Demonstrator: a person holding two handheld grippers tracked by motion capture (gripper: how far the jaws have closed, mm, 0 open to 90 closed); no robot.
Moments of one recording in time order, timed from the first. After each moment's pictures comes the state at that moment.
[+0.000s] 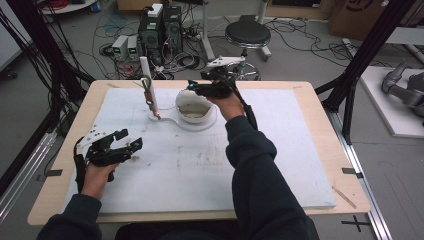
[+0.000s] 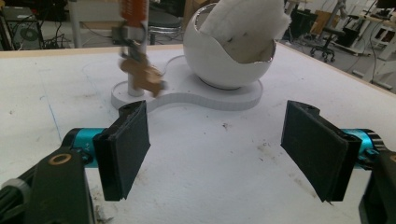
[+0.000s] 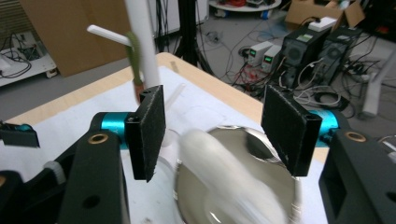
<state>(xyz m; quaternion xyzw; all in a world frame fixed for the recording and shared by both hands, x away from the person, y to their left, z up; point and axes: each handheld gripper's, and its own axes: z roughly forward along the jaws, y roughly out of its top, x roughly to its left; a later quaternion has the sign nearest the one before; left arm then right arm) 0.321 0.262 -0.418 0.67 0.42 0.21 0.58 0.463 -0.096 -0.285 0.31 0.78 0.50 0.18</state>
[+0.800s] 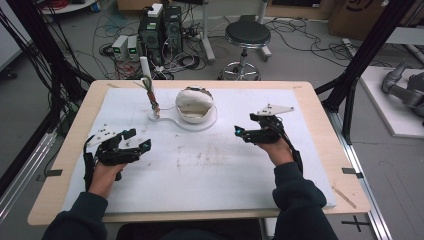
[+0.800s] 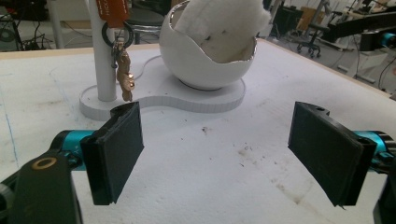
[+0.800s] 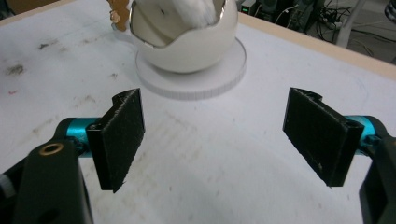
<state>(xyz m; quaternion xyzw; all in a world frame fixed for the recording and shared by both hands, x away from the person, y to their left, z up) 0.326 0.241 -0.420 0.69 0.39 0.20 0.58 0.382 -0.227 -0.371 0.35 0.80 0.45 0.19</state>
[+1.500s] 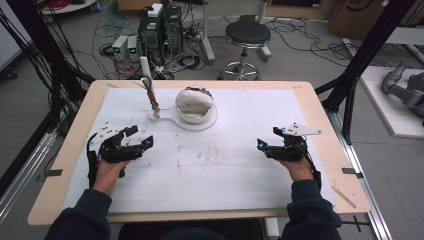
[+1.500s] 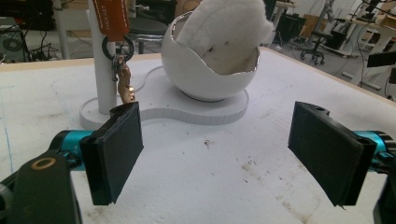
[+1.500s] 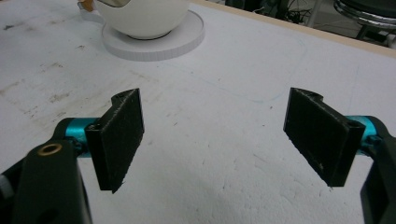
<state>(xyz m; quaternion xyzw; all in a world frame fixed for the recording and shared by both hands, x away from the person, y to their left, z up) 0.331 0.235 -0.417 0.67 0.40 0.21 0.59 0.345 -0.287 -0.399 0.39 0.77 0.46 0.23</state>
